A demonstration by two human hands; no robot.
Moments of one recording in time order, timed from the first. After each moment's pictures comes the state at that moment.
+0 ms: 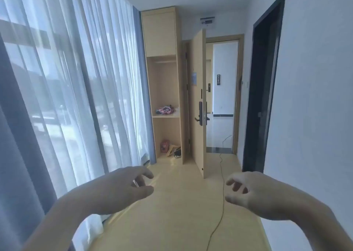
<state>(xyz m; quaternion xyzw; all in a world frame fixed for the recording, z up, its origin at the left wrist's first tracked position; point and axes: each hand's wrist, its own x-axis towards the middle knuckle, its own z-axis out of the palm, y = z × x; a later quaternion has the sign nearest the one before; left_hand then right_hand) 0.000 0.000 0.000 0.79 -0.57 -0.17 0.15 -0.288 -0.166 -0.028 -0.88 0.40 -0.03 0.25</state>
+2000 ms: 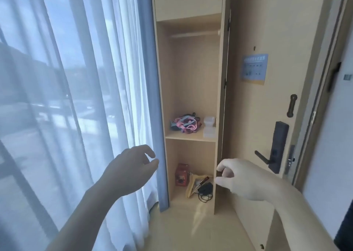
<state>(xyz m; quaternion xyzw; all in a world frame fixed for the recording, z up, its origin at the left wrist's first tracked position) 0.774 -0.863 -0.030 0.82 -0.50 -0.04 0.28 0.534 -1.023 -0.051 -0.89 0.39 -0.08 0.21</state>
